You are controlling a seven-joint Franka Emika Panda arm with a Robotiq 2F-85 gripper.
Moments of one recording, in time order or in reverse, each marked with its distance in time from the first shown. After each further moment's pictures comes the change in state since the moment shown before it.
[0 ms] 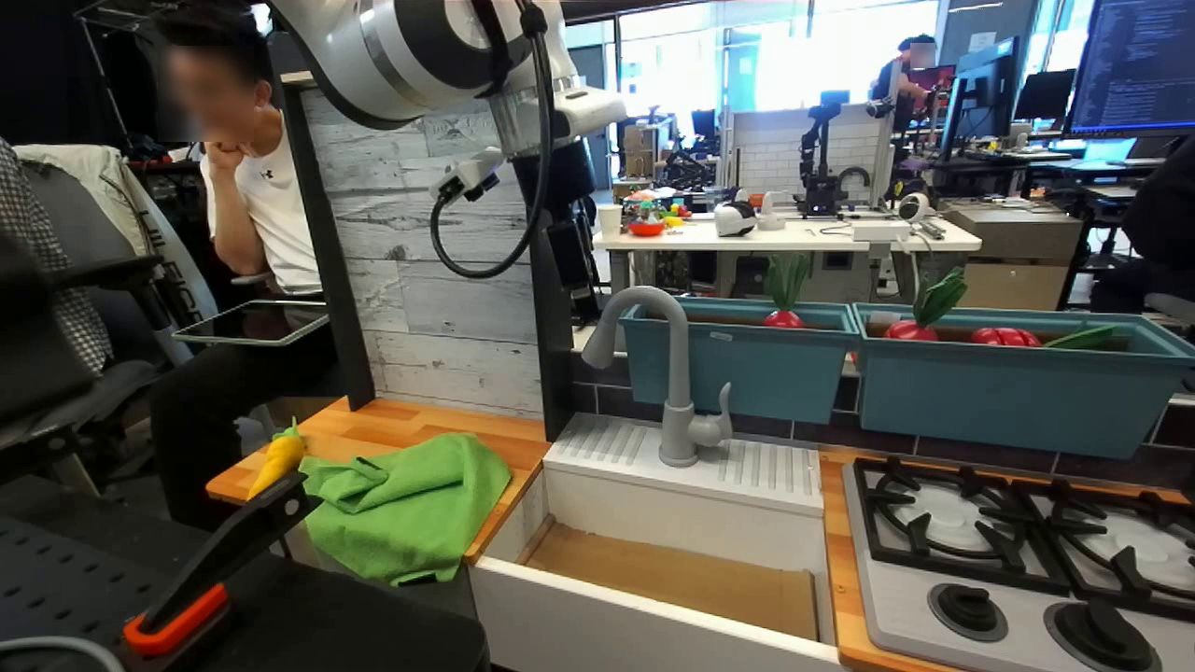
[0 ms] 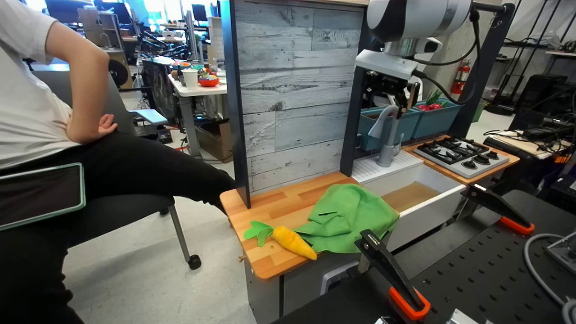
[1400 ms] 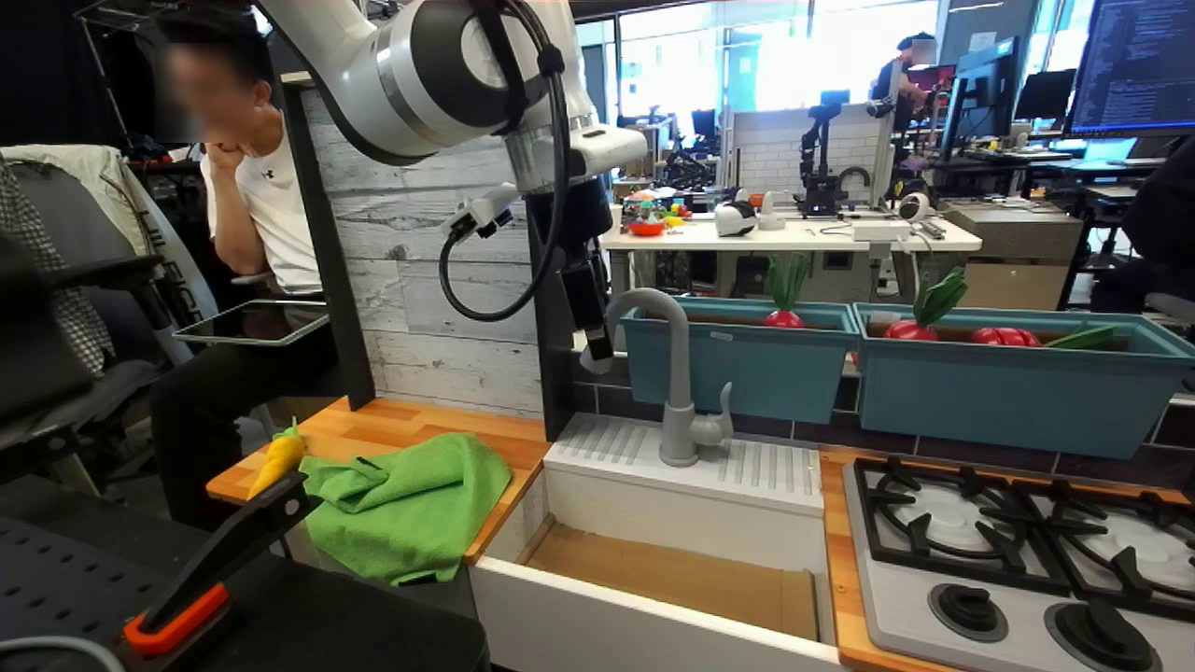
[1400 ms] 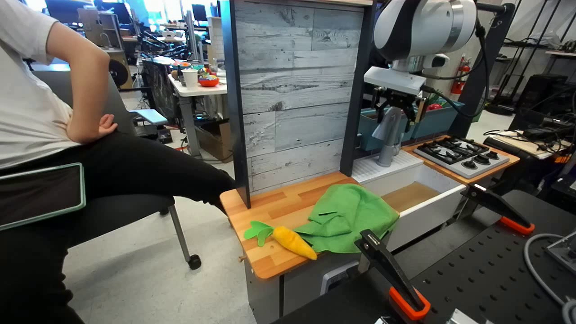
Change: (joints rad) arm -0.013 0.052 -0.023 -0.005 0.000 0.001 0.001
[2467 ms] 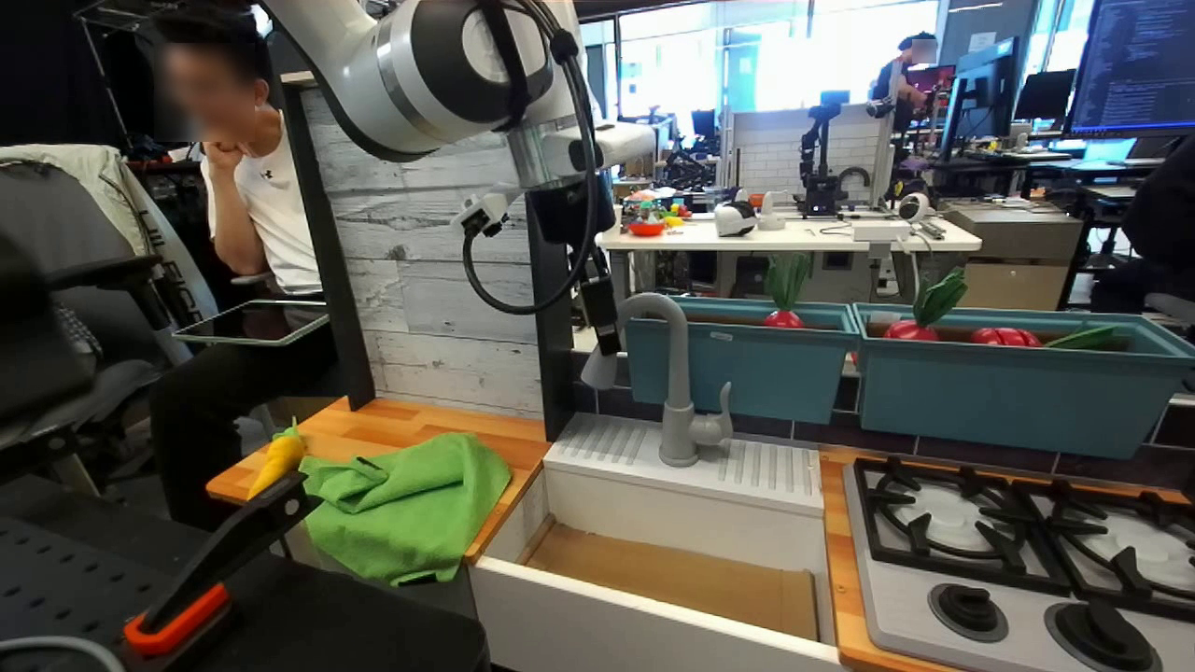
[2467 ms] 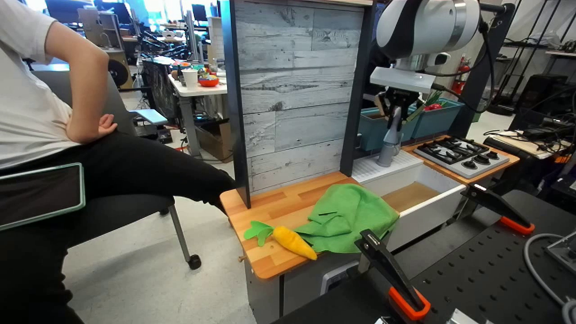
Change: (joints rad) arm -0.008 -0.010 0.001 -0.010 -0.001 0.005 -0.166
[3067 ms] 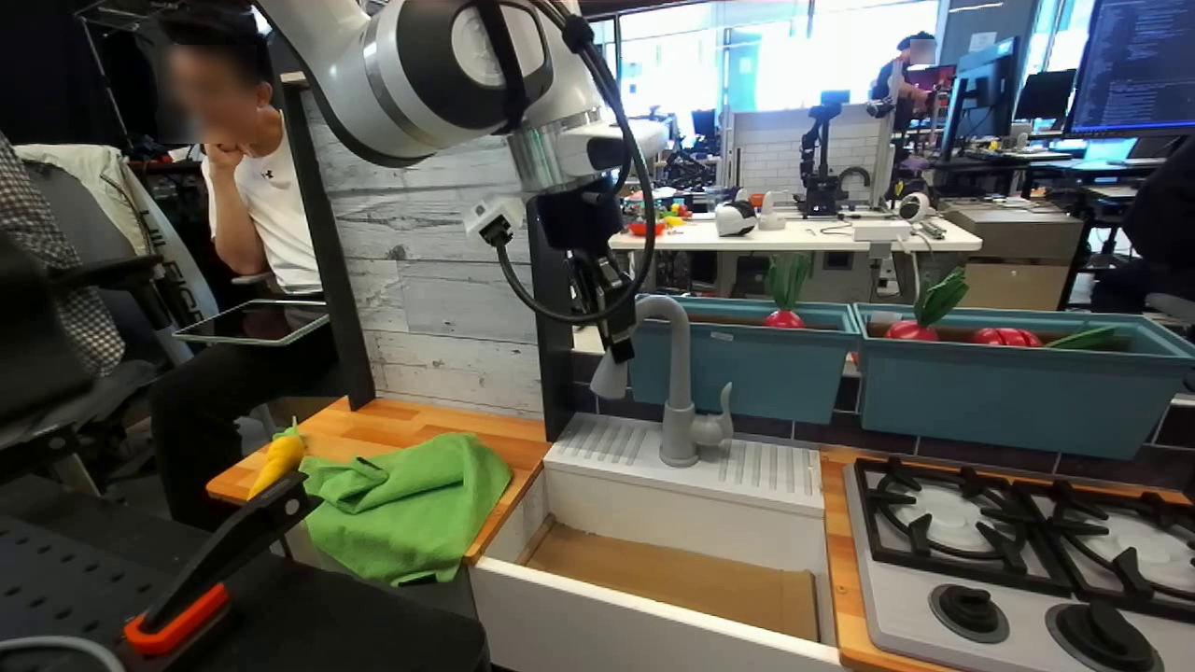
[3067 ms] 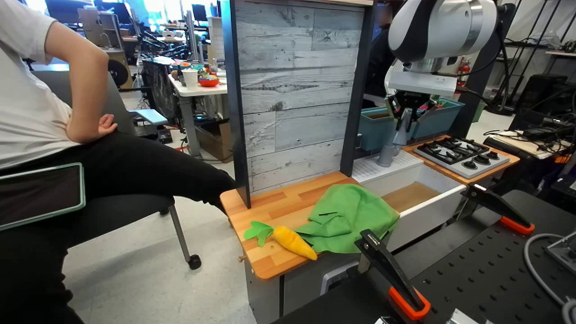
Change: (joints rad) arm -0.028 -0.036 0.003 -0.085 0.005 0.088 -0.230
